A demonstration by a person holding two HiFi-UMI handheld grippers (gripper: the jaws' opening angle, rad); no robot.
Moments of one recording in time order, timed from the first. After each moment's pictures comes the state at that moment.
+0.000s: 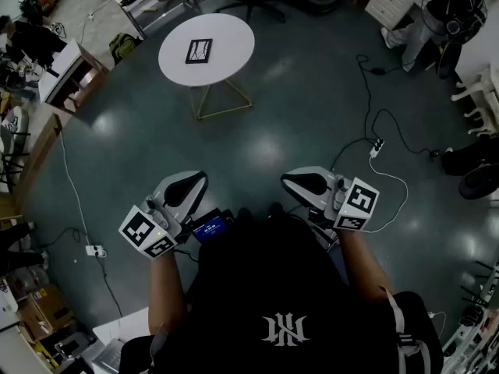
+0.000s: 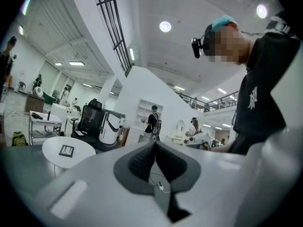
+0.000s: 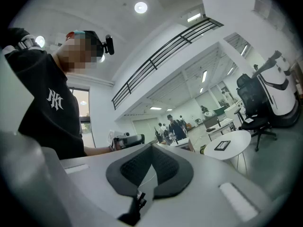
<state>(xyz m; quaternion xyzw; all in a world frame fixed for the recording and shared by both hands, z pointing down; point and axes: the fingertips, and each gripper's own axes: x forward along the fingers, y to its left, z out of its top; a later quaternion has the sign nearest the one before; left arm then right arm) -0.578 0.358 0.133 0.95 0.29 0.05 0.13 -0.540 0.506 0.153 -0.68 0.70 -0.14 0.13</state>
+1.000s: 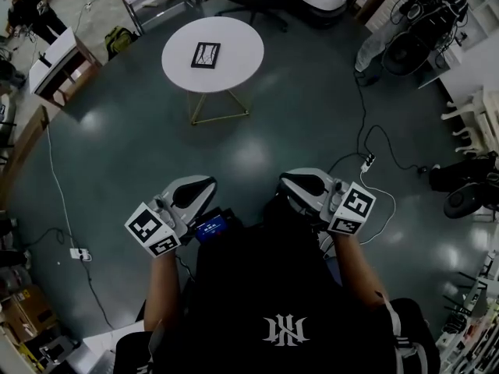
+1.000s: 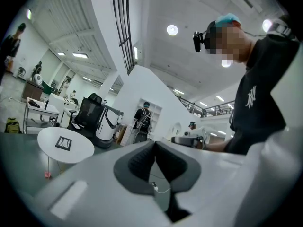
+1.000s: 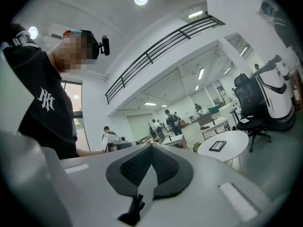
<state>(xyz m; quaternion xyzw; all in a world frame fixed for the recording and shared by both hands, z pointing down) -0.562 0.290 0.168 0.93 0.32 0.07 0.17 -0.511 0.416 0.164 -0.70 0.68 -0.17 0.11</state>
